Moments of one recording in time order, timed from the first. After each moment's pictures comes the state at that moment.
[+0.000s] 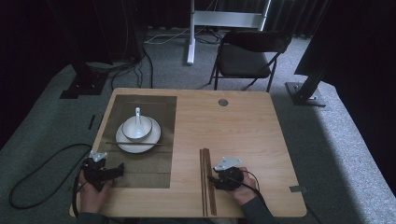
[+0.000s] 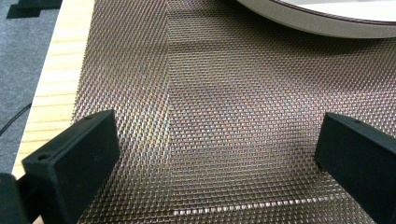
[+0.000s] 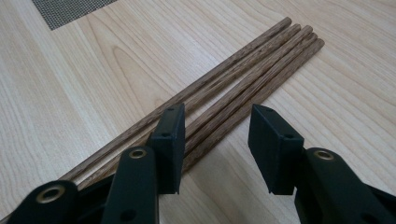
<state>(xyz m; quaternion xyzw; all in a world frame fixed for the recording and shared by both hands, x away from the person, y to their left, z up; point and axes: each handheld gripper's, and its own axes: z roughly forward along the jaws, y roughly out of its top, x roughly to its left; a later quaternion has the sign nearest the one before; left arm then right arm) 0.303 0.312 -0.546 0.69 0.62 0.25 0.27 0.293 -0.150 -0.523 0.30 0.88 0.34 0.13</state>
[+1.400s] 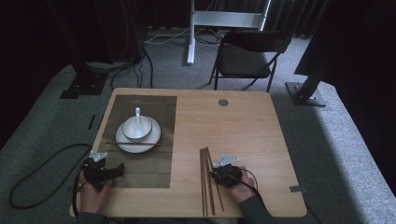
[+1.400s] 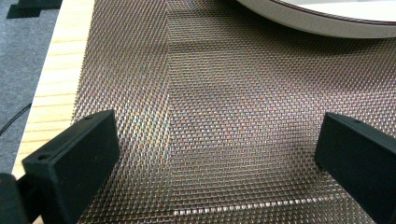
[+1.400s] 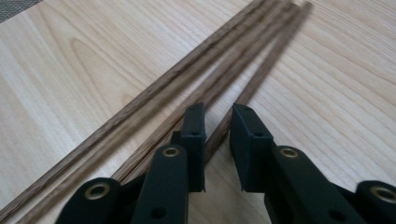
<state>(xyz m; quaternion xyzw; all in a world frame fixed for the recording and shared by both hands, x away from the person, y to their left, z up) 0.303 0.311 -0.546 0.69 0.62 0.25 0.27 0.304 -0.147 -0.532 0.35 0.87 0.31 0.13</state>
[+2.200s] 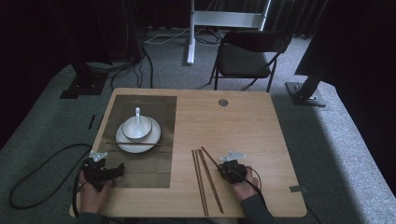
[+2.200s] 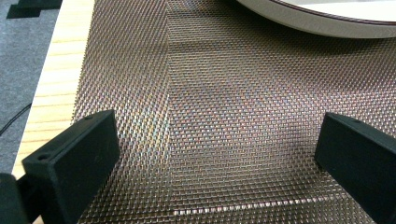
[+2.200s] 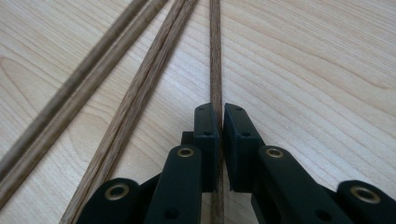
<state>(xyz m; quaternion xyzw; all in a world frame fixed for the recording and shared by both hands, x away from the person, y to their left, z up) 0.303 0.311 -0.546 0.69 0.62 0.25 0.27 0.312 -0.161 -0.532 0.42 0.84 0.30 0.16</state>
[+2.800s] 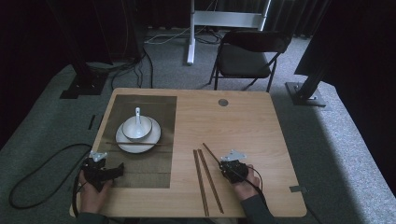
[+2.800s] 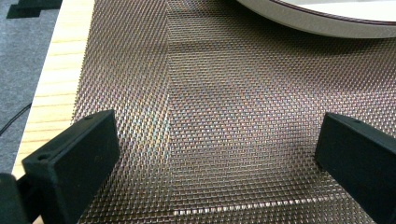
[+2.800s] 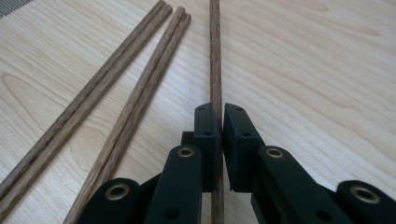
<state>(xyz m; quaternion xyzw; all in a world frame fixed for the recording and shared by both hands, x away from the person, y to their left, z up) 0.303 0.312 -0.546 0.69 0.62 0.25 0.27 0.307 -0.161 -0.517 0.41 0.83 0.31 0.20</state>
